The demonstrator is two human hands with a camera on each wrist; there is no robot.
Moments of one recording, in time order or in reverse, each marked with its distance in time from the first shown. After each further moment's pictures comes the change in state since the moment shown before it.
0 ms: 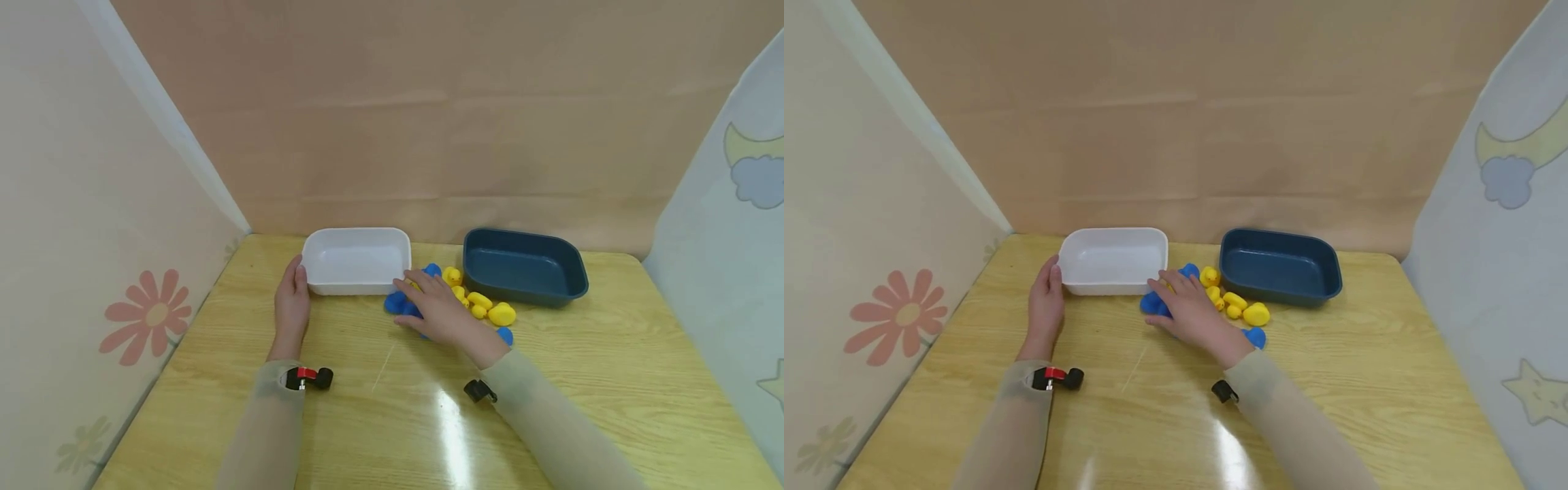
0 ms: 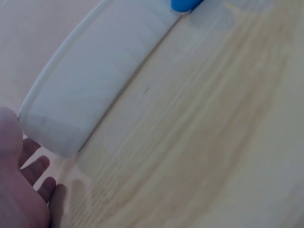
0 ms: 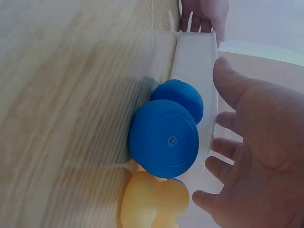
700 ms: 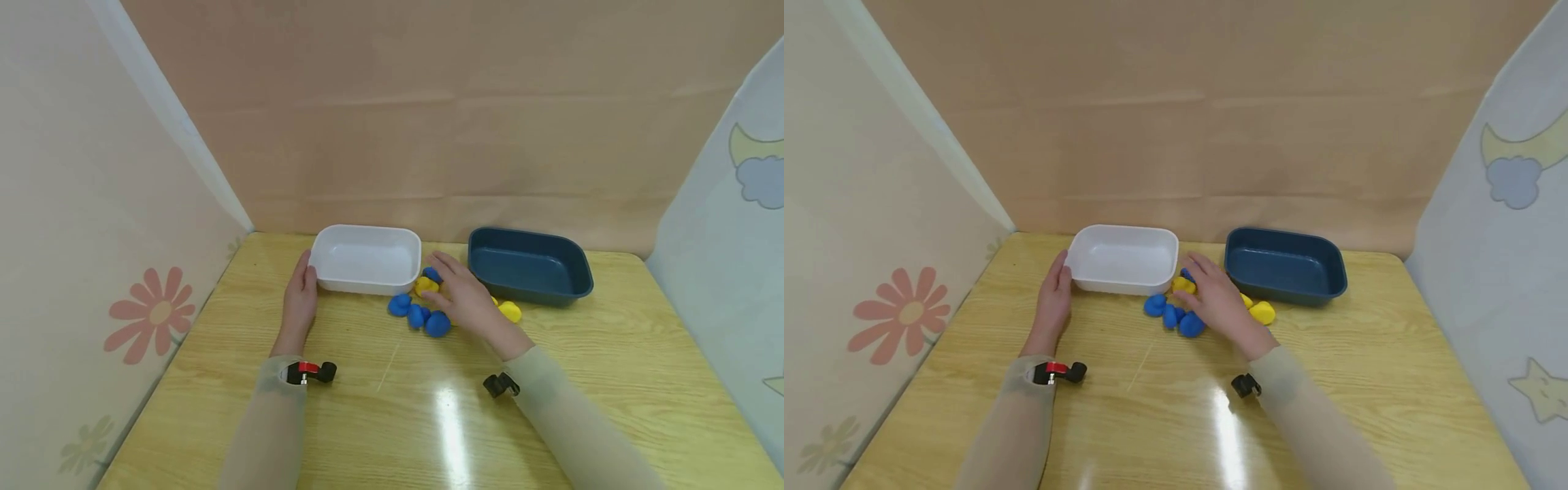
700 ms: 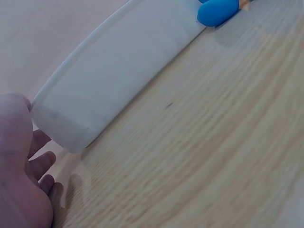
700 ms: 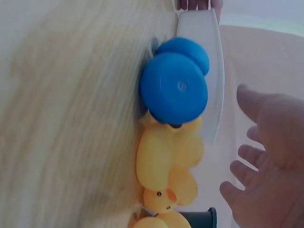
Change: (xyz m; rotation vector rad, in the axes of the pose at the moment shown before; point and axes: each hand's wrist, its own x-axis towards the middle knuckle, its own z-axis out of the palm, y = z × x) left_hand 0.007 -0.003 0.000 -0.015 -0.130 -0.017; right_hand -0.006 0.032 -0.009 0.105 0.185 0.136
